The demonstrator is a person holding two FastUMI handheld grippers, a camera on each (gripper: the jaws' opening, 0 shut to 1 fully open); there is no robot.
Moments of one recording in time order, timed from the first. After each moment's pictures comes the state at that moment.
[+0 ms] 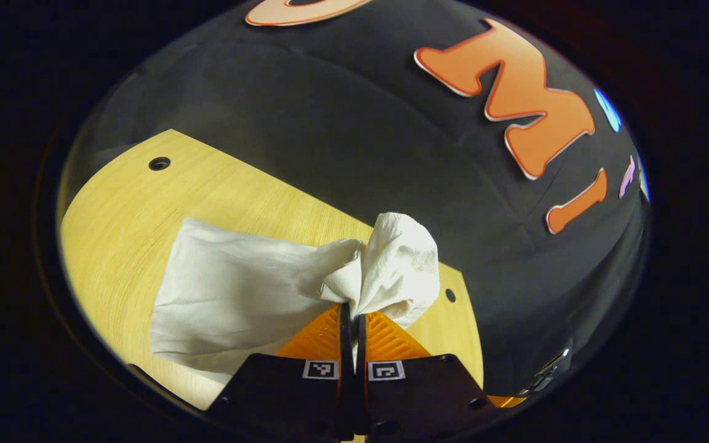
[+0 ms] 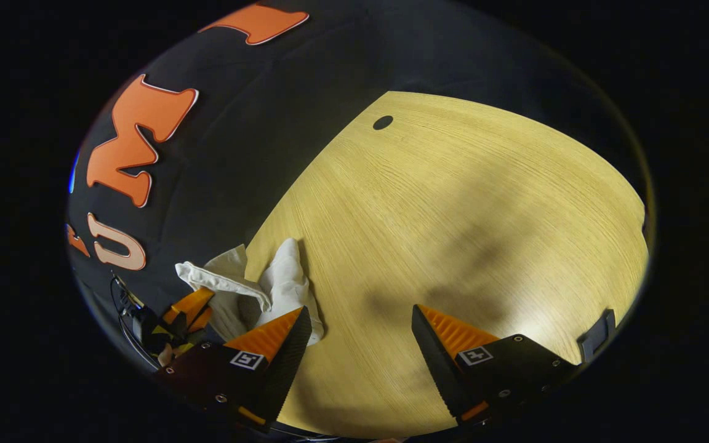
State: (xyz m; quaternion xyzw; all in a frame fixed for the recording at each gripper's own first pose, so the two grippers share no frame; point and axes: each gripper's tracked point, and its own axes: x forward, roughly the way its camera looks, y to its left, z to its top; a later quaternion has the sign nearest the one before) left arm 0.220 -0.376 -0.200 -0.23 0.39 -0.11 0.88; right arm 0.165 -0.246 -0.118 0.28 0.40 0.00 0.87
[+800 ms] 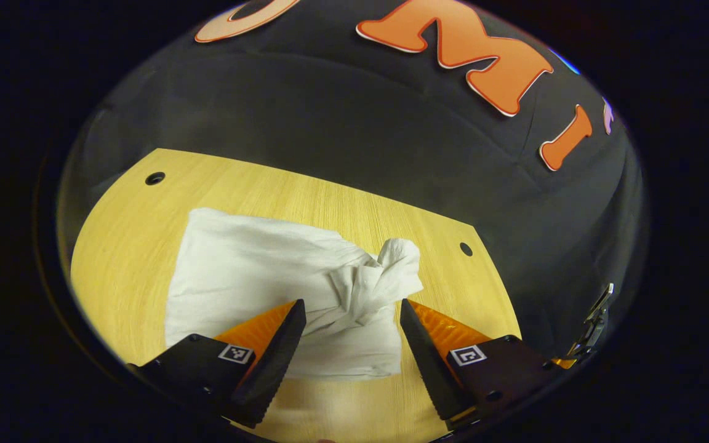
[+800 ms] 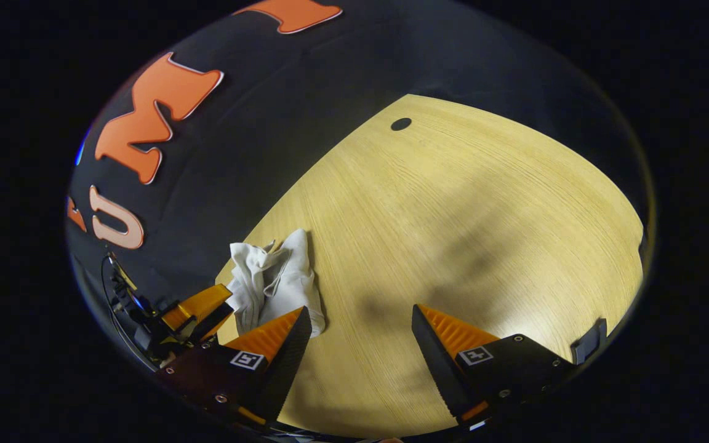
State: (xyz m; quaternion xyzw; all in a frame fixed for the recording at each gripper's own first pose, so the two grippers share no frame) left arm 0.171 -0.367 -0.192 -0.14 0.39 -0.13 0.90; right arm 0.161 -0.213 -0.106 0.22 0.39 0.03 0.89
